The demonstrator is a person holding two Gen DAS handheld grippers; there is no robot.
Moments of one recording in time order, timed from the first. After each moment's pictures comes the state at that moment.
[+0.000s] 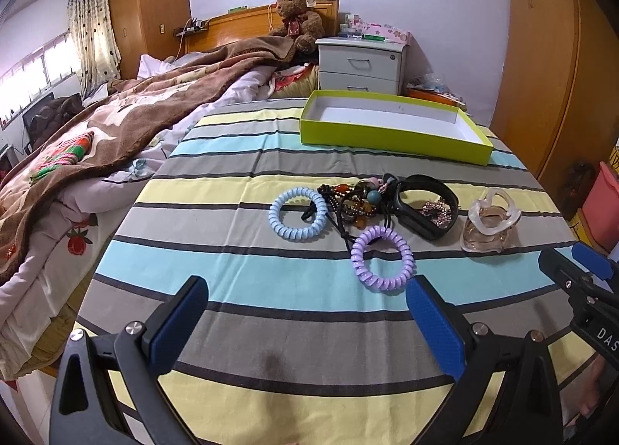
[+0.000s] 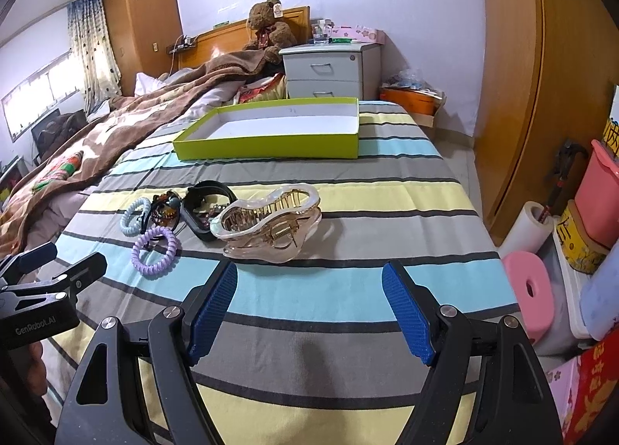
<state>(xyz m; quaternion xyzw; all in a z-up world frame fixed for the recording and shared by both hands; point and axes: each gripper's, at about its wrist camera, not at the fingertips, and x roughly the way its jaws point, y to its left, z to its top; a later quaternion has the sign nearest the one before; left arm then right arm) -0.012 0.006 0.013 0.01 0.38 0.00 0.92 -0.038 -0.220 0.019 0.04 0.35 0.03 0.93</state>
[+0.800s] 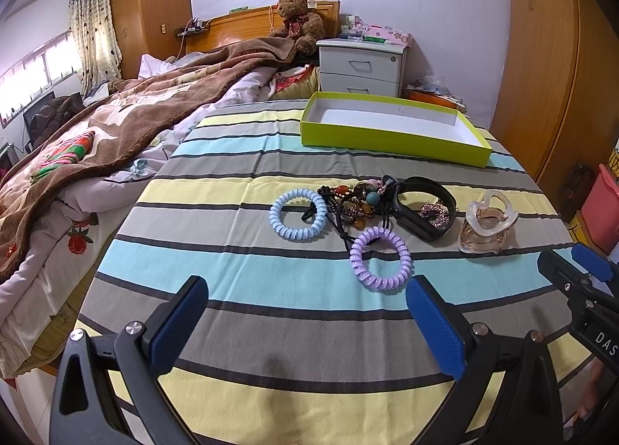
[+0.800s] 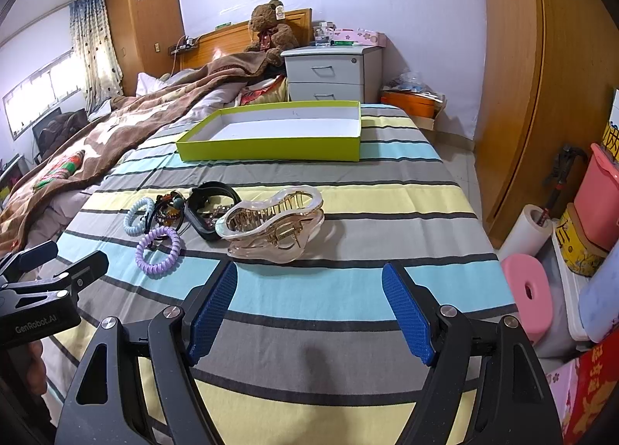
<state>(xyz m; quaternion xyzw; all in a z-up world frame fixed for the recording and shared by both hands) -0.016 0.007 0.017 0.01 0.38 0.00 0.92 -0.042 -0.217 0.023 0.03 0.35 0.03 0.94</state>
